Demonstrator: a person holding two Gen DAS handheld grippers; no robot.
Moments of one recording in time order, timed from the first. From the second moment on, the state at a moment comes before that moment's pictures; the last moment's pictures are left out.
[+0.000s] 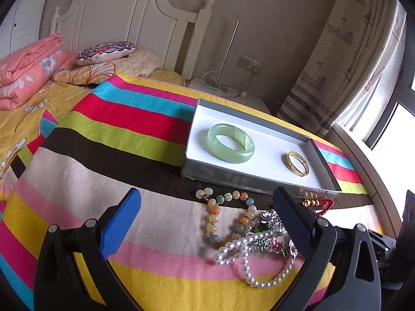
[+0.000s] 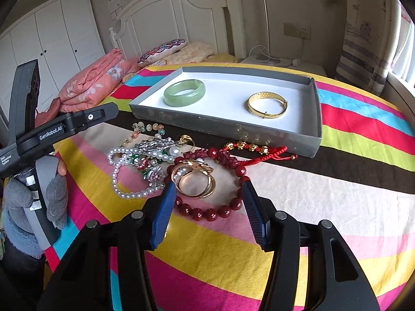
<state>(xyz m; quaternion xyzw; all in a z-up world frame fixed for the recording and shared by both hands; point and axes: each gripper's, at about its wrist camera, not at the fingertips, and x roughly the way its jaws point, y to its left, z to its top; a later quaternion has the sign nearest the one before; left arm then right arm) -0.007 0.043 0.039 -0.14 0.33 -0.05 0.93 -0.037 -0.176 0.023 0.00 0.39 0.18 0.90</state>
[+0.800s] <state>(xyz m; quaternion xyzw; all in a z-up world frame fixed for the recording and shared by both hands) -0.008 0.029 0.038 -0.12 0.34 -0.07 0.93 -0.018 -0.153 0.013 0.01 0.42 0.16 0.90</state>
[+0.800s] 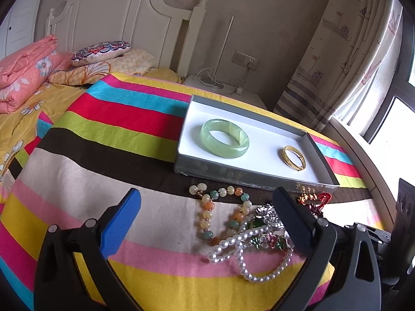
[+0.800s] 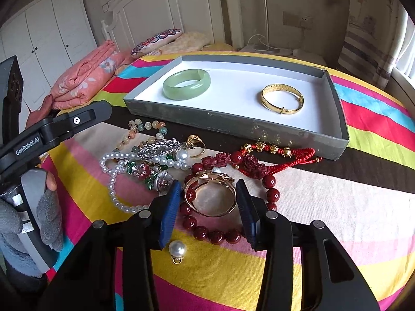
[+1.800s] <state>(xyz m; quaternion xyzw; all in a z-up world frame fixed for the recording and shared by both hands) 0.006 -0.052 0.017 0.04 0.41 -0.18 0.89 -0.040 -0.205 0.033 0.13 0.33 0.18 0.92</state>
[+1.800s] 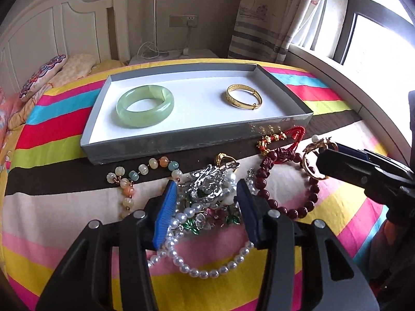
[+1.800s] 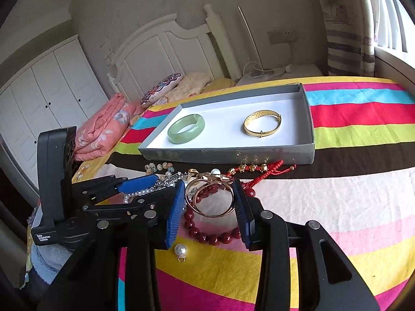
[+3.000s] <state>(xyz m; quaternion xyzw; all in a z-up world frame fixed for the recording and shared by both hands) 0.056 -0.077 0.069 0.02 0.37 -0.21 0.91 -0.016 -0.226 0.048 0.16 0.32 0.17 0.92</state>
